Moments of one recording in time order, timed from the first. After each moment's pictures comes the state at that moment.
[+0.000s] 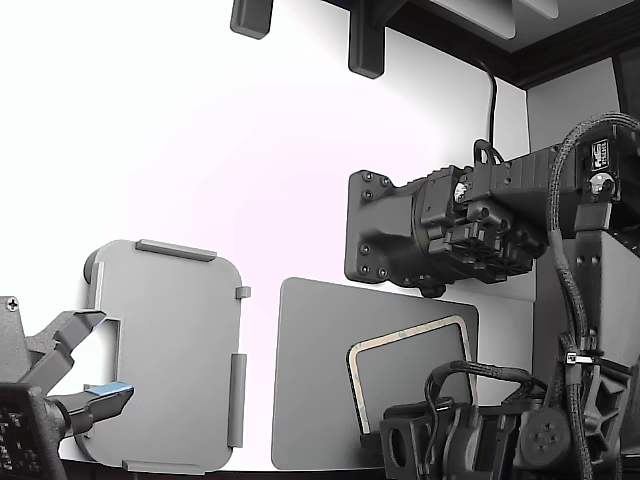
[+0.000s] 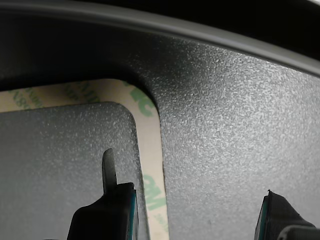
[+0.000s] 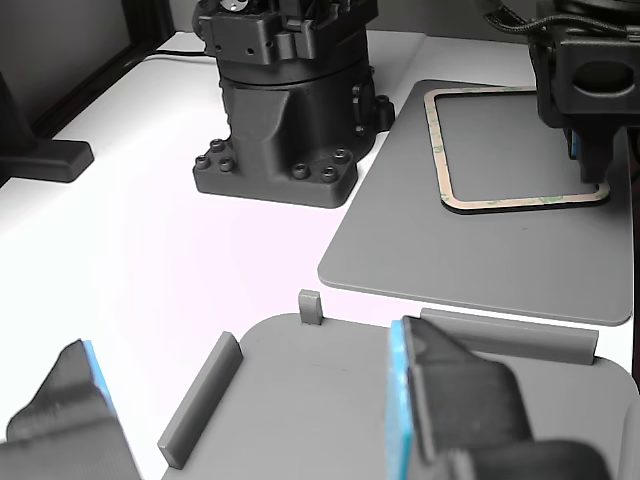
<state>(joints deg) 76.1 91.5 100.7 82.7 3.0 -25.1</state>
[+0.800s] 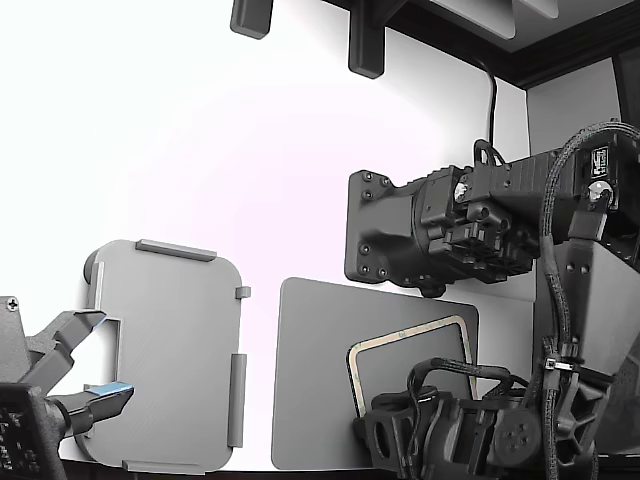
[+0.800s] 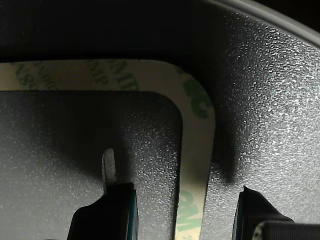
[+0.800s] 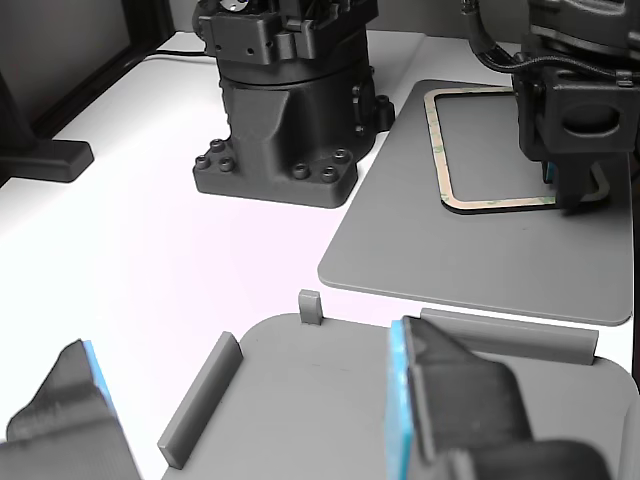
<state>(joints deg) 76.1 89.2 106.3 79.2 1.9 -30.7</state>
